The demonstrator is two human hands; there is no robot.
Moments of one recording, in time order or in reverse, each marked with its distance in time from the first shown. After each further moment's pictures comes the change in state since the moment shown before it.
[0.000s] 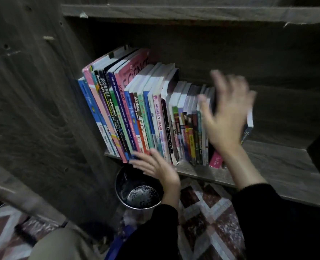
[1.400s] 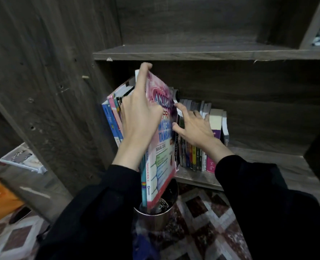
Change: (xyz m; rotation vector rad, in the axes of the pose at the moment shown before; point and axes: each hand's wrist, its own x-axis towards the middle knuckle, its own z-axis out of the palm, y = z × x) left_hand -0.005 0.239 -0.083 0.428 -0.288 0.969; right_hand 0.018 -0.041 0.018 -0.094 -0.633 -0.132
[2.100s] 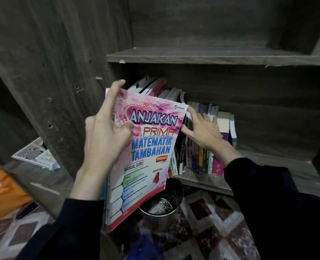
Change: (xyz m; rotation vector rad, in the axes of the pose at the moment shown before) left_hand -0.026 -0.037 -0.072 0.032 -0.037 -0.013; right_hand 0.000 0.000 0.000 -0.013 -0.024 0.006
